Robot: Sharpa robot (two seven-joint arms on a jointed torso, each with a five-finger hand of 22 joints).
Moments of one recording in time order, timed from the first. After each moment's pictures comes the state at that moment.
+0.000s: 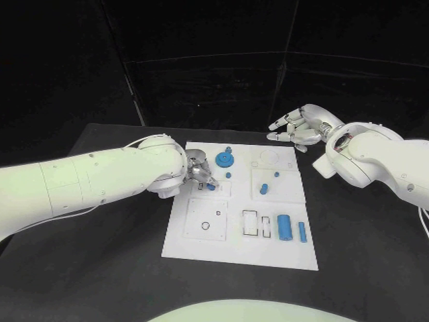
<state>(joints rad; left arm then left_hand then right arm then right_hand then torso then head) 1.27 -0.66 -0.13 1.38 -1.04 0.04 -0.51 1.05 -0.06 0.60 0.02 0.09 0.90 0.04 0.63 0.63 1.34 -0.03 1.17 1.06 1.47 -0.09 1.57 1.31 0.08 1.46 0.02 1.32 1.26 1.28 -0.77 -0.02 1.40 -0.86 -0.31 -0.02 1.35 -0.04 -0.01 0.15 0.34 0.86 0.16 0.16 0.07 1.19 0.07 1.11 1.00 1.47 0.00 1.36 1.24 0.12 1.19 0.11 1.27 0.90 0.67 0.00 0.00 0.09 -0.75</state>
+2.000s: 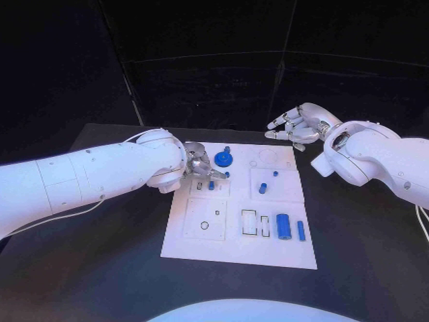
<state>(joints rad) 1.27 -0.65 -0.09 1.37 -1.03 0.02 -0.52 0.93 -0.08 0.11 0.19 0.05 0.93 0.02 0.66 0.66 1.34 -0.04 1.17 1.04 1.47 -0.11 1.57 1.31 0.08 1.46 0.00 1.32 1.29 1.28 -0.76 -0.02 1.40 -0.86 -0.31 -0.01 1.34 -0.04 -0.03 0.16 0.34 0.86 0.16 0.16 0.07 1.19 0.07 1.11 0.99 1.47 0.00 1.36 1.23 0.12 1.19 0.11 1.25 0.89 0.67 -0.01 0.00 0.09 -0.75</state>
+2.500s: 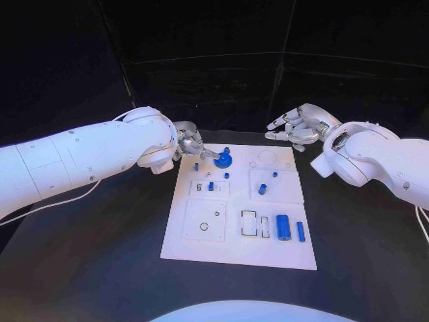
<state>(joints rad) 1.33 -0.67 -0.04 1.32 -1.02 0.04 -0.52 1.01 -0.05 0.02 0.21 0.05 0.85 0.06 0.58 0.61 1.31 -0.02 1.15 1.01 1.47 -0.10 1.57 1.31 0.08 1.47 0.01 1.31 1.27 1.28 -0.76 -0.02 1.39 -0.86 -0.31 -0.01 1.34 -0.04 -0.03 0.17 0.34 0.86 0.16 0.16 0.07 1.19 0.07 1.11 0.99 1.47 0.00 1.36 1.23 0.12 1.19 0.11 1.25 0.89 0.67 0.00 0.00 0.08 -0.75</state>
